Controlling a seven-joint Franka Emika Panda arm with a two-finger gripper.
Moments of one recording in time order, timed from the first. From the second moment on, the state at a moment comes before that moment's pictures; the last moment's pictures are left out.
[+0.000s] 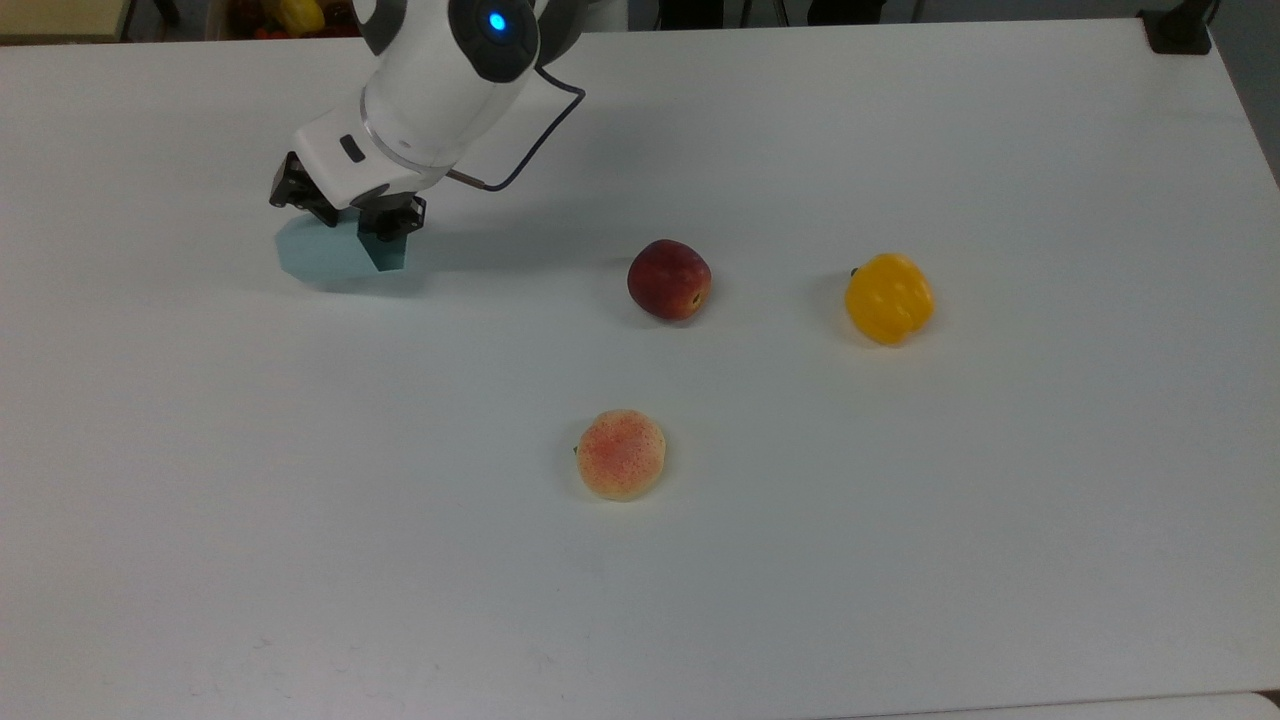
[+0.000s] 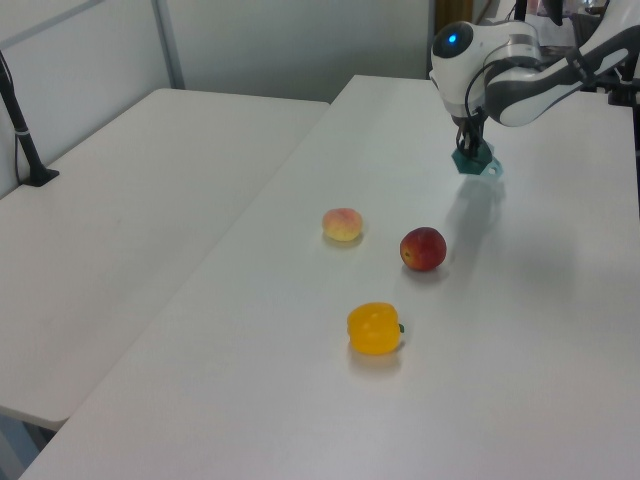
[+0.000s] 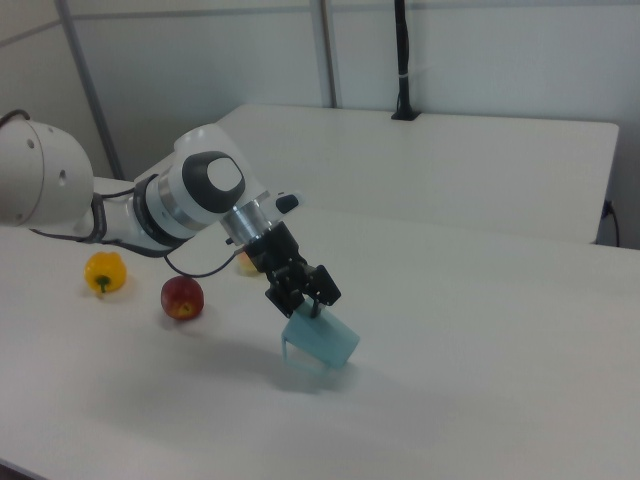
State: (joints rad) arm -0.17 0.30 0.13 -1.84 -0.72 2.01 0.30
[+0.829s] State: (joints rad) arm -0.16 0.30 0.14 -1.74 -0.04 2.01 -0.05
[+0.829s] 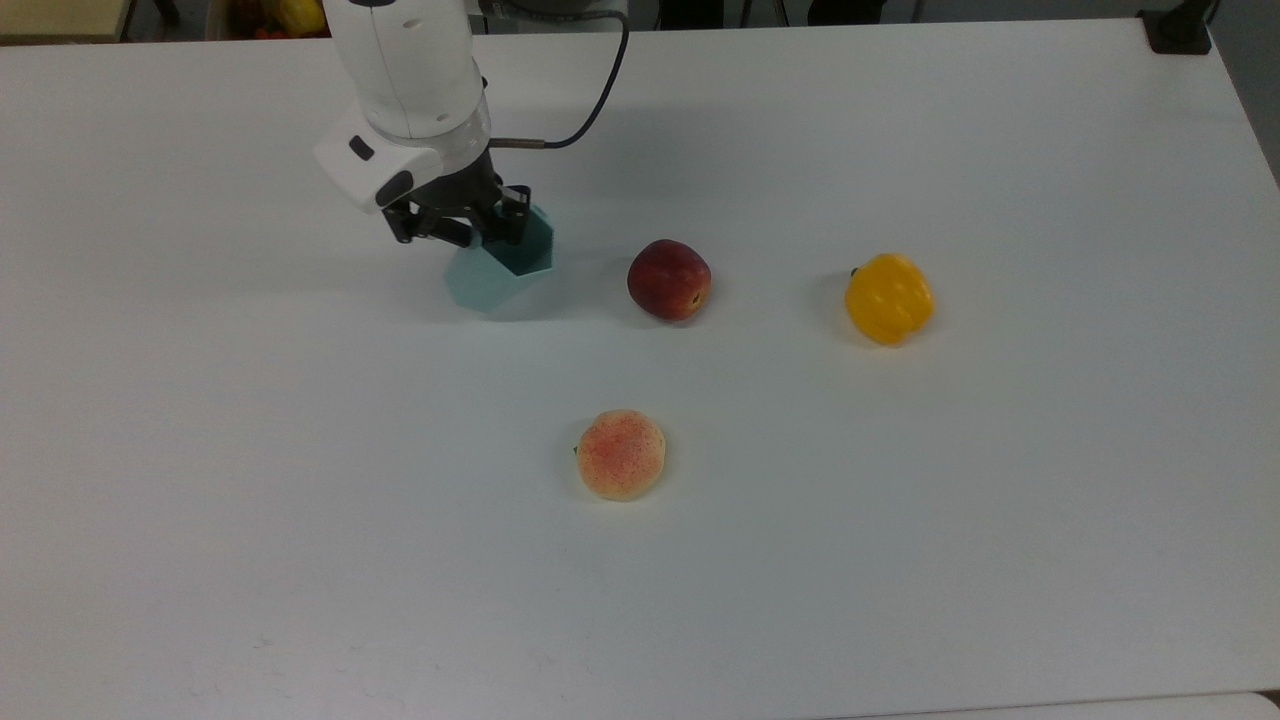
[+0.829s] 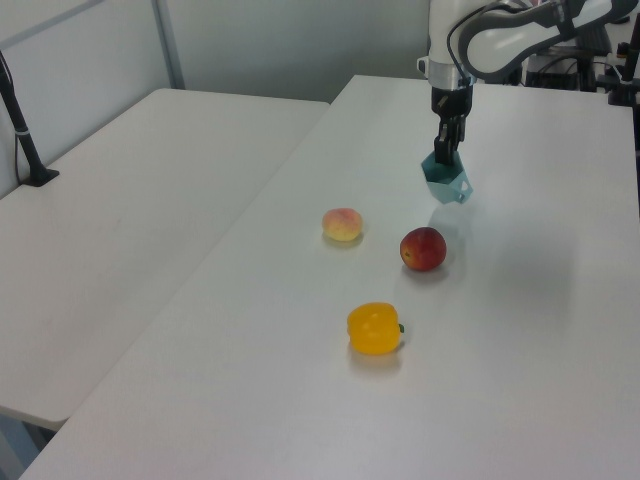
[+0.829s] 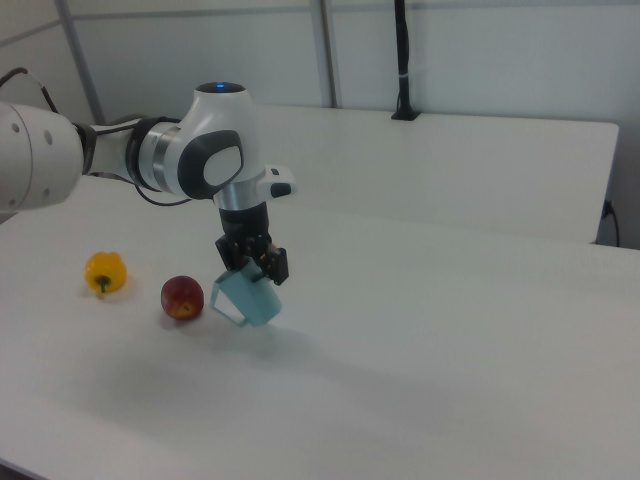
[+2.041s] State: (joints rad) arm -0.22 0.42 0.14 -1.57 0.28 1.69 -0.71
